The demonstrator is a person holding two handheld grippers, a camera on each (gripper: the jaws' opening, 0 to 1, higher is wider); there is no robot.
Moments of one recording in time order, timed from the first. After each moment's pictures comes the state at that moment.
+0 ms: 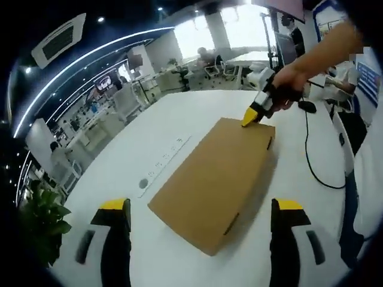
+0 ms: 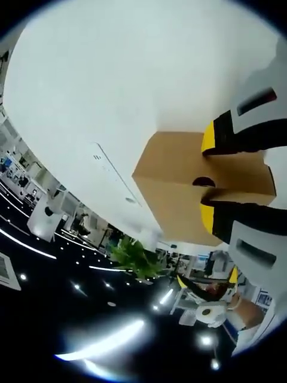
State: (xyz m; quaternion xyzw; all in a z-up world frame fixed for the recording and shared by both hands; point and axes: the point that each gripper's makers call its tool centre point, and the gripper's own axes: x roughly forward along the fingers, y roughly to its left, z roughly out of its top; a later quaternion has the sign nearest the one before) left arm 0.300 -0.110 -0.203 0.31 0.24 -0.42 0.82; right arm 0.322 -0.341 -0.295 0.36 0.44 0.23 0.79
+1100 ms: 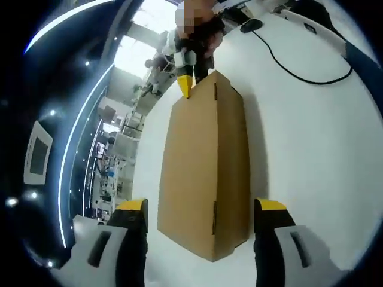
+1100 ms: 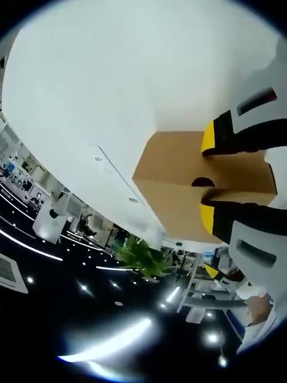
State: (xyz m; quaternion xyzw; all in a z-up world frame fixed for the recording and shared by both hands) left arm 0.271 -0.129 -0.265 0.59 0.10 -0.39 0.70; right arm 0.301 -0.320 -0.277 0.38 0.43 0.22 0.79
